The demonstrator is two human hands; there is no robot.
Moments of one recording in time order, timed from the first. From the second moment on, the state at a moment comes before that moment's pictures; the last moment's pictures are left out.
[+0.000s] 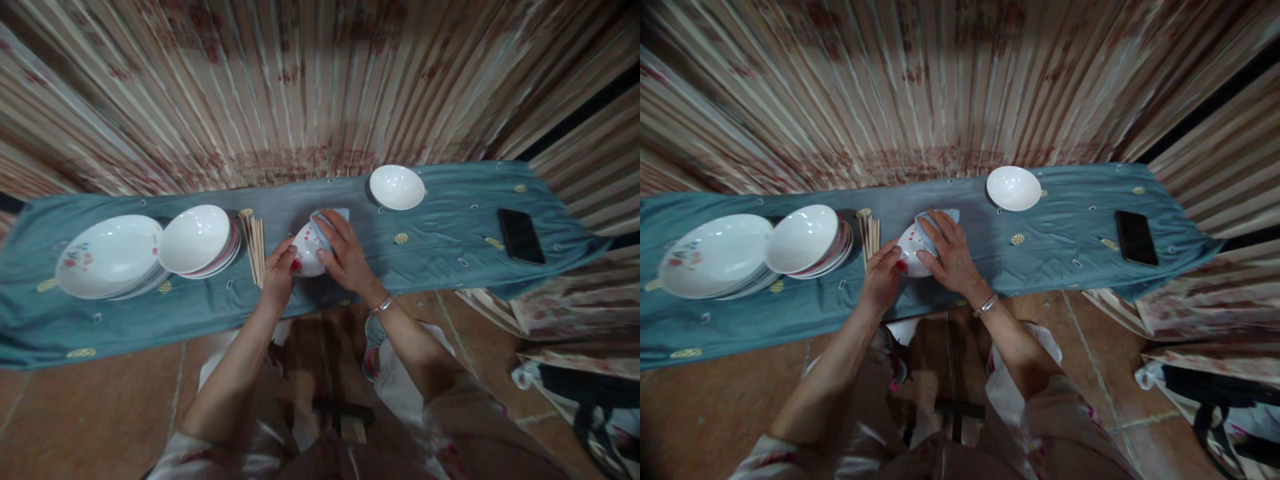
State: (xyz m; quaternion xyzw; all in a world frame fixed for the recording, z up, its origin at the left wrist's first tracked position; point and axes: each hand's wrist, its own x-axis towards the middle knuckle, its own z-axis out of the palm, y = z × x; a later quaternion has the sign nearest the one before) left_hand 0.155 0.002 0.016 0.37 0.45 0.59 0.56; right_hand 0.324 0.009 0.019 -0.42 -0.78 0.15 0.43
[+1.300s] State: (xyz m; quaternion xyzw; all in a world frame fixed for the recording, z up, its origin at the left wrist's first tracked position) left_hand 0.164 0.005 0.015 0.27 0.39 0.62 0.63; right_hand 0.328 0.031 0.001 -0.48 -0.55 0.39 0.56
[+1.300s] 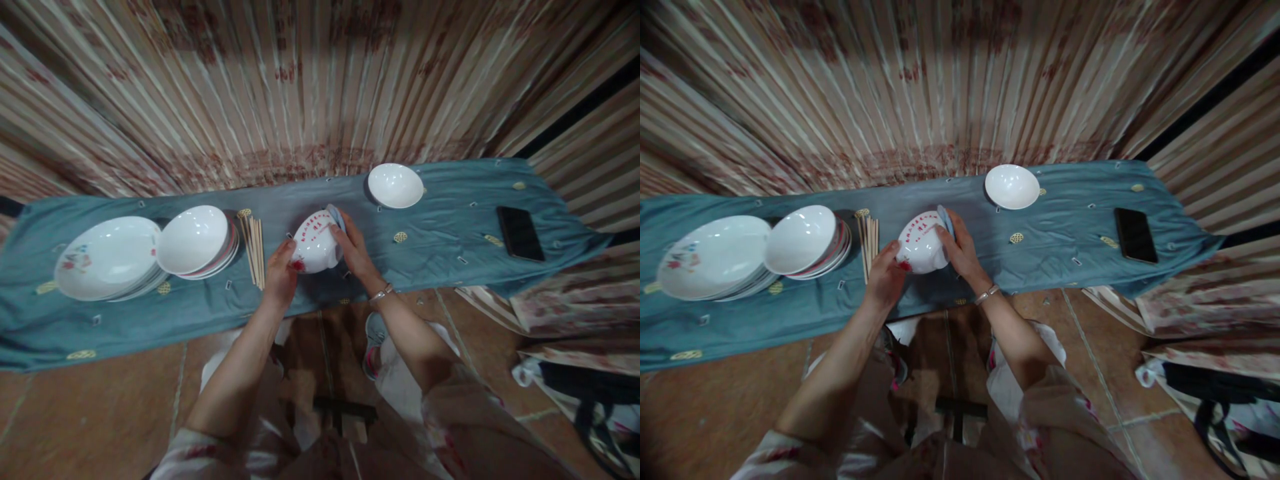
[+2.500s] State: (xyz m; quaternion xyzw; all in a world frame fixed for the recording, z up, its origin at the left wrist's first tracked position) left_hand 0.155 0.005 0.030 0.40 0.46 0.60 0.52; right_hand 0.330 0.024 0.012 -0.46 -0.71 0.23 0.48
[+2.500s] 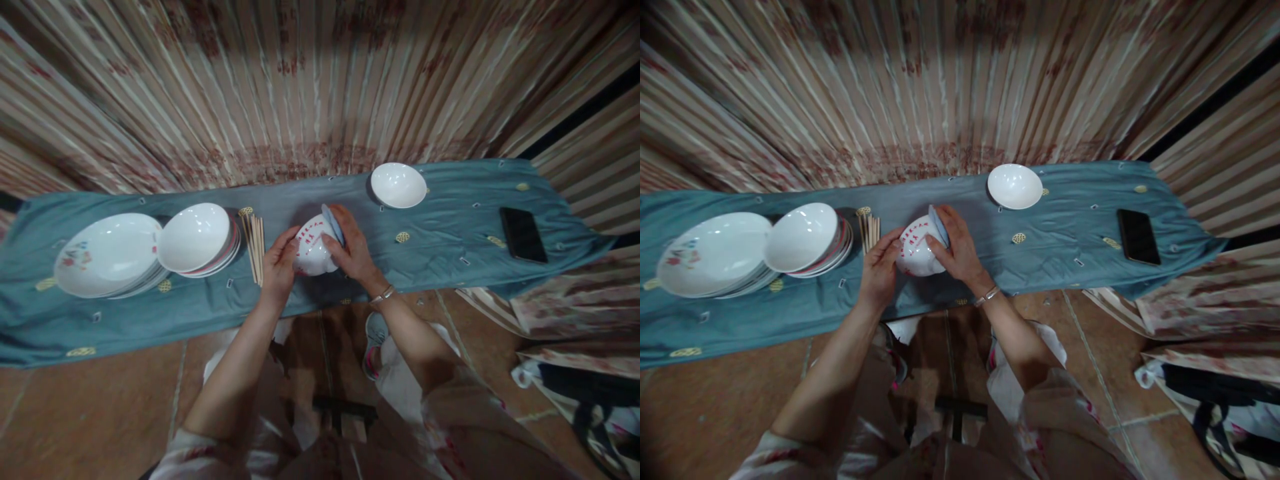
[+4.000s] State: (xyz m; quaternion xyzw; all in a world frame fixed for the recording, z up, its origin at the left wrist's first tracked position) left_hand 0.147 0.009 0.027 0.34 0.45 0.61 0.55; right_hand 0.300 0.006 -0.032 -0.50 -0.54 0.37 0.57
